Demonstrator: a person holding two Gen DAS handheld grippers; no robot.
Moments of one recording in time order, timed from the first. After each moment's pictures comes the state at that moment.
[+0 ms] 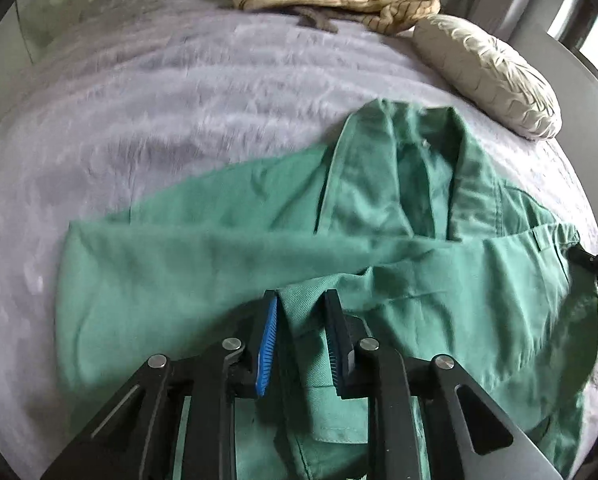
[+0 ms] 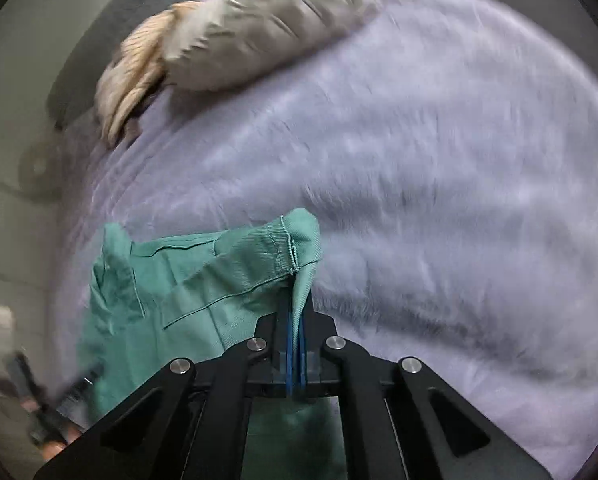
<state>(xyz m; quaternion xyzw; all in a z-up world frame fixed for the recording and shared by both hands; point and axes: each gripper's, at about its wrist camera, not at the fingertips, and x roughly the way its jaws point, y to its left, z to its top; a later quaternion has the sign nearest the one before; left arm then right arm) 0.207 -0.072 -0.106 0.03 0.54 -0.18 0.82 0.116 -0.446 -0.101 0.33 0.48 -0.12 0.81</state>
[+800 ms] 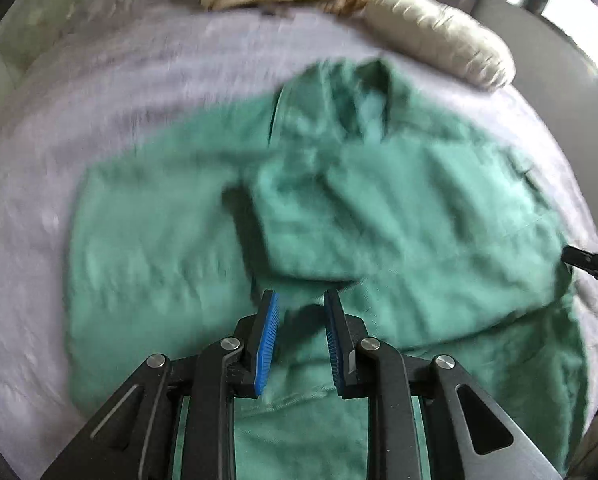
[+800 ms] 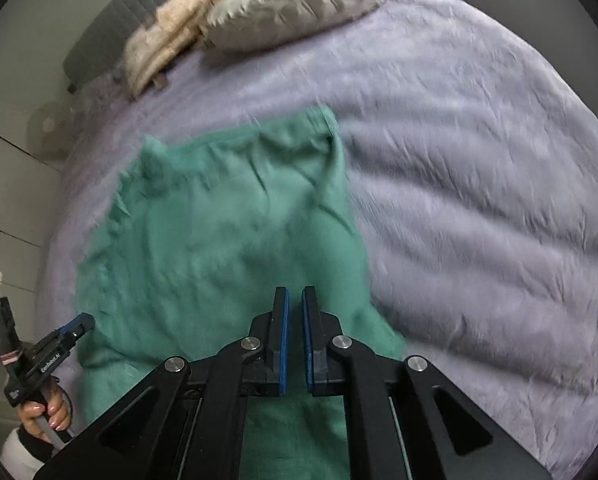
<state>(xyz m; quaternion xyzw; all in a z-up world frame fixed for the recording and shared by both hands) 0.123 -0.063 -0.104 0.07 0.56 -0.21 0.80 0.007 -0.382 -0.082 0.30 0.52 -0.11 0.80</state>
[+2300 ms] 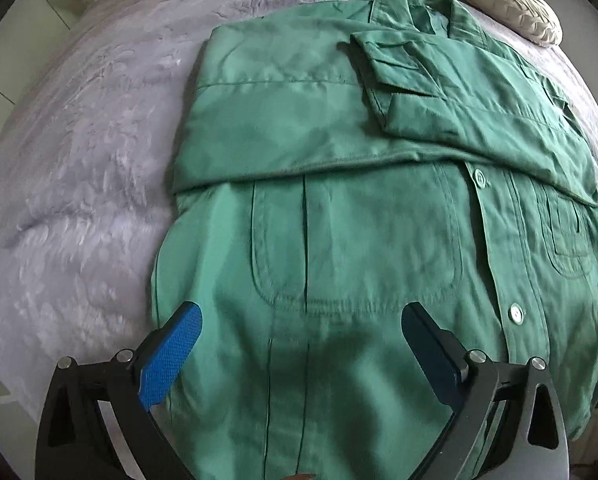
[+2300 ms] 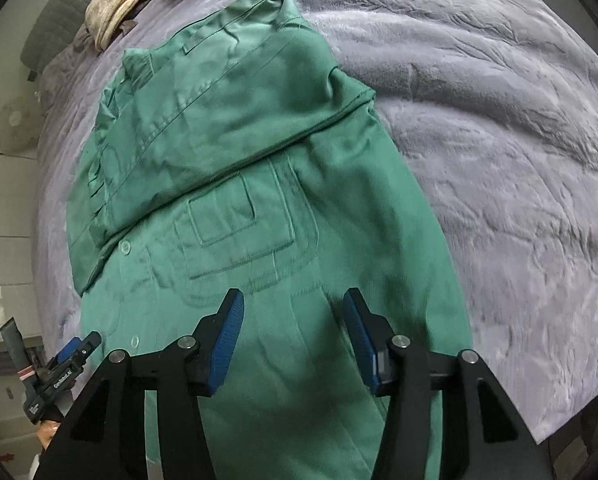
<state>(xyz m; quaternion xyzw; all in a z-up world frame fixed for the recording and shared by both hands) 0.000 0.027 -0.076 0.10 0.64 -0.11 0.76 -0.085 -0.313 -0.080 0.36 0.60 -0.12 0.71</state>
